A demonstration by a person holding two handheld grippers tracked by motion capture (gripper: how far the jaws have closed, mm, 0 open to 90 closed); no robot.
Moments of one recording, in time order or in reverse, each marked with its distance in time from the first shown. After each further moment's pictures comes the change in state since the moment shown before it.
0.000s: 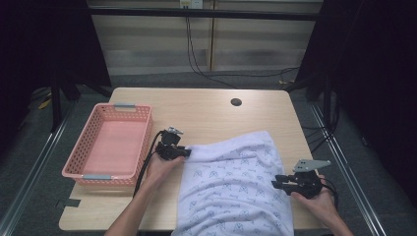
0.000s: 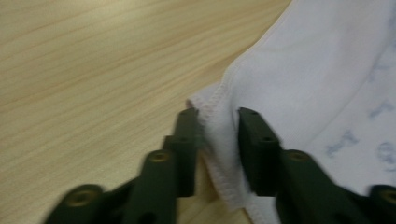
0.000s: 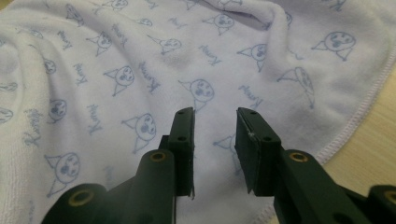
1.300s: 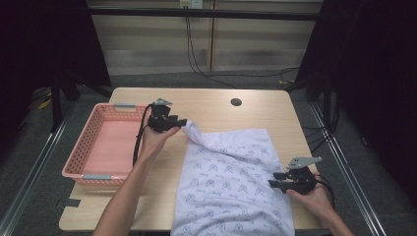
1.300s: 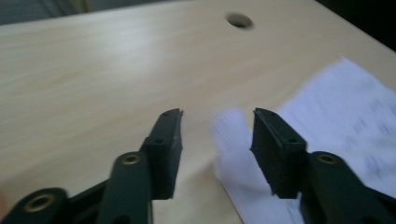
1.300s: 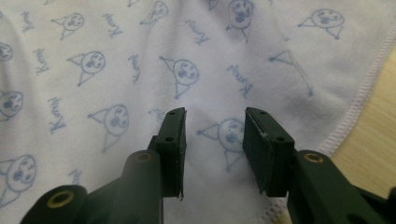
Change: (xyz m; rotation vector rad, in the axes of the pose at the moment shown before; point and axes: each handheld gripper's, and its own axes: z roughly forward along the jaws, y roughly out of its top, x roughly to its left) left arm 0.028 0.050 -0.034 -0.208 -0.003 0.017; right arm -0.010 0.001 0.020 0.058 -0.018 -0.013
